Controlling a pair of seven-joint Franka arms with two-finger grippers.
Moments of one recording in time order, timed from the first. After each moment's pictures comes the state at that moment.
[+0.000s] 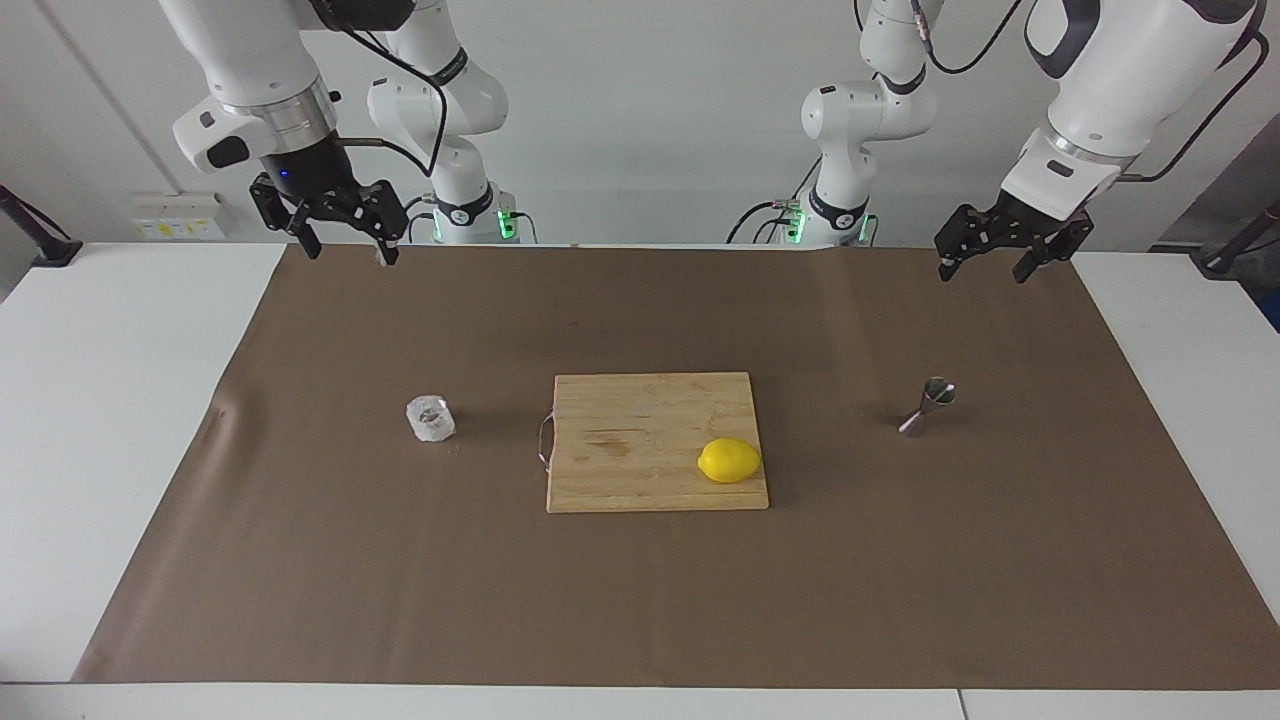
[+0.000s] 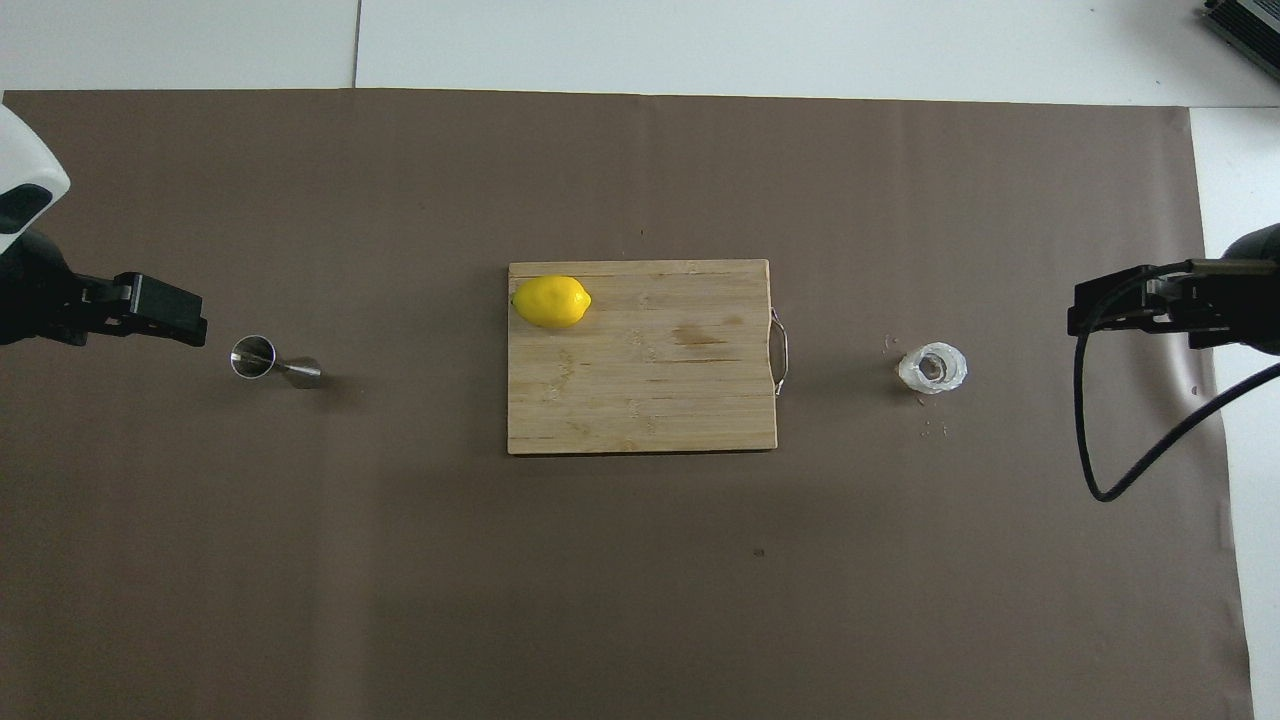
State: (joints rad) left arm 0.03 0.01 -0.14 -1.54 -0.03 1.51 -0.04; right arm 0.05 -0.03 0.01 -1.54 0.00 1.54 0.18
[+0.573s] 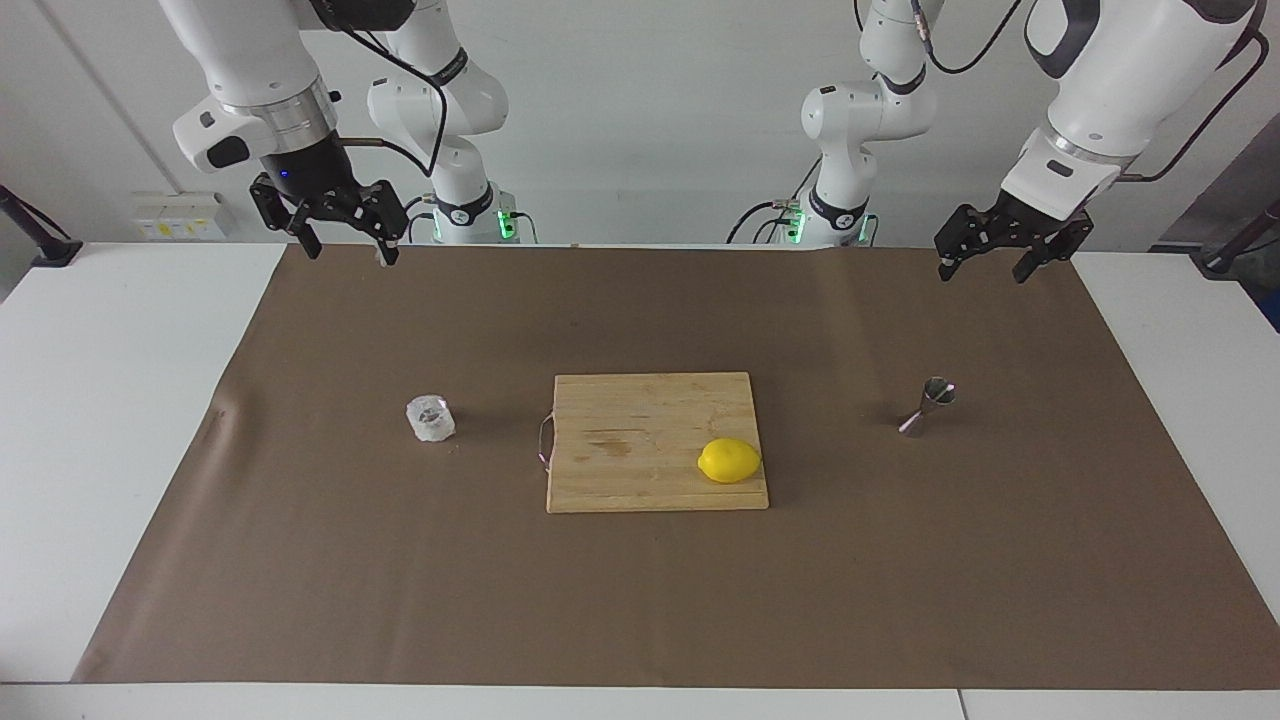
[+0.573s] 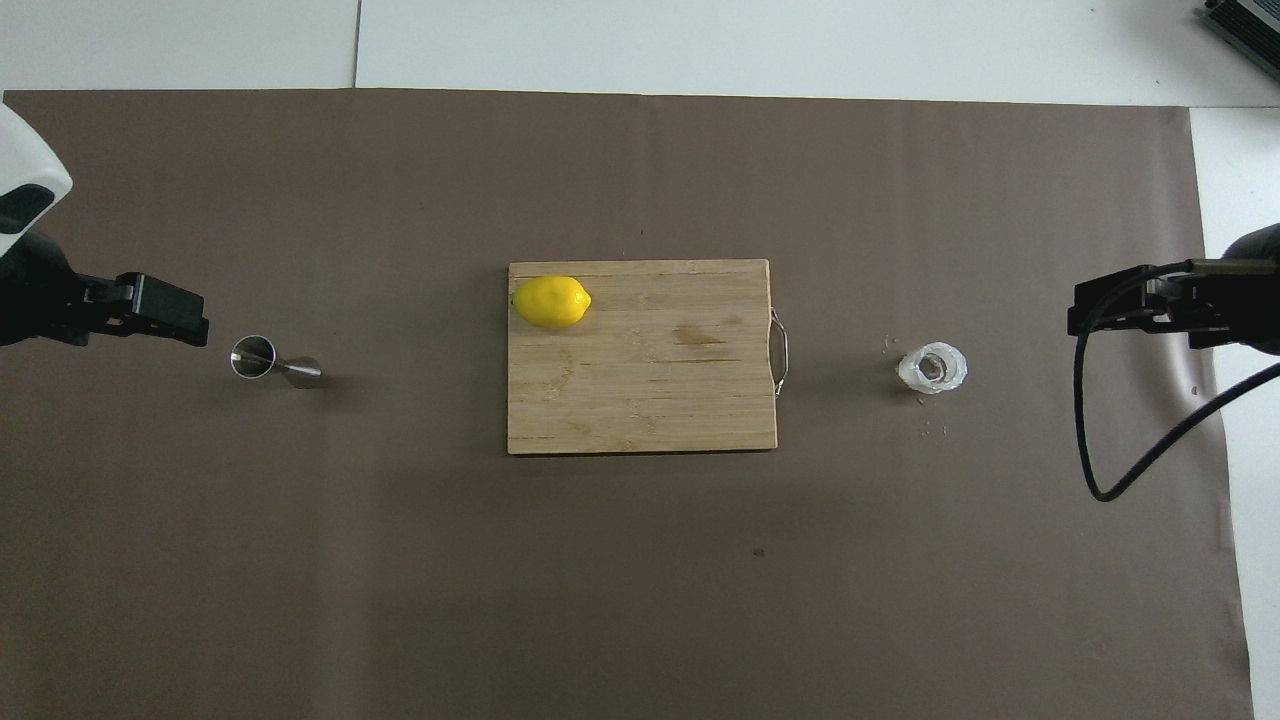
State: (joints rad) left arm 0.03 0.01 -0.15 -1.54 -0.03 1.51 -0.04; right arm 0.05 -0.03 0.01 -1.54 0.00 1.54 0.18
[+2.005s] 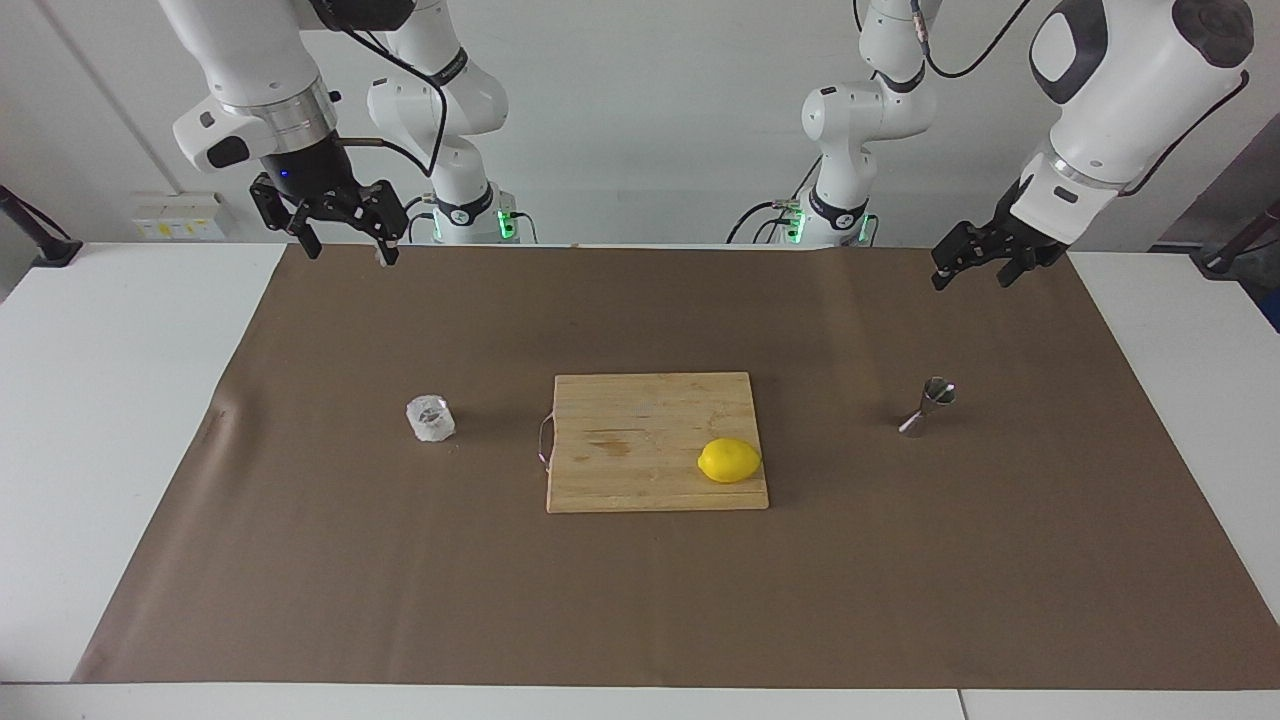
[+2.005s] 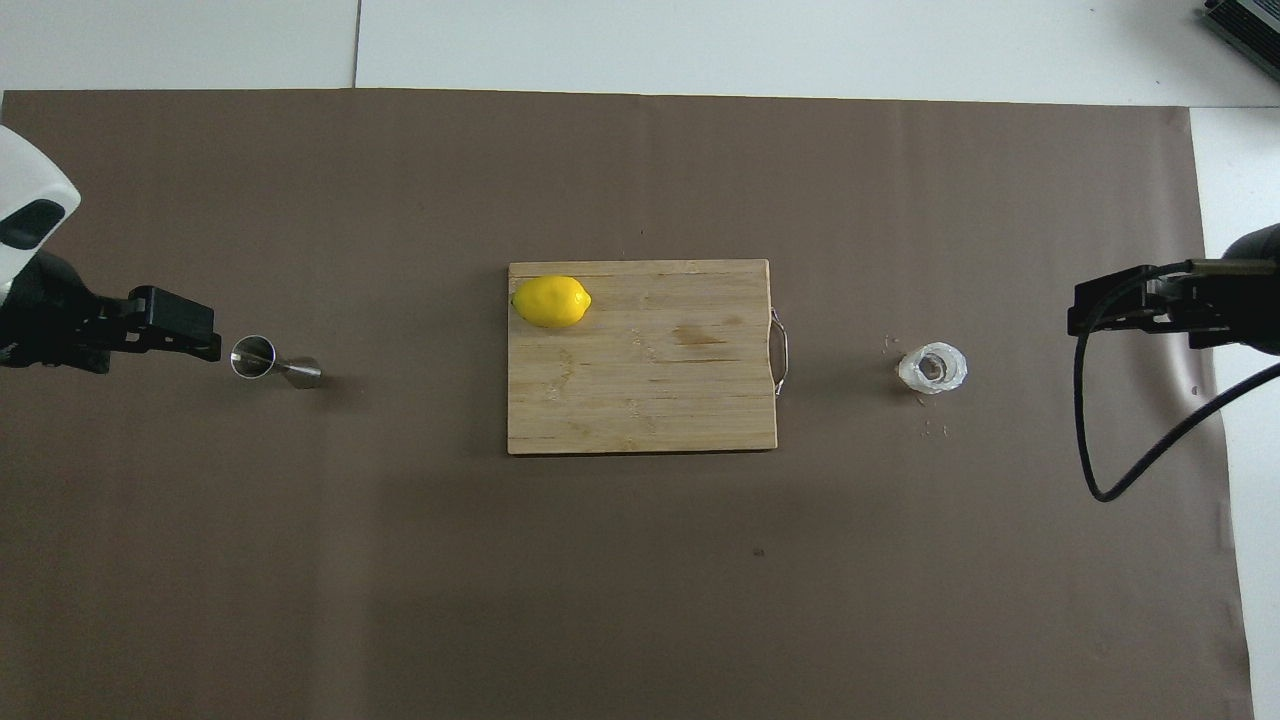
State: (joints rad) left arm 0.09 -0.02 -0.13 -1.67 -0.12 1.54 -0.15; right arm 0.05 -0.03 0.01 -1.54 0.00 1.54 0.18
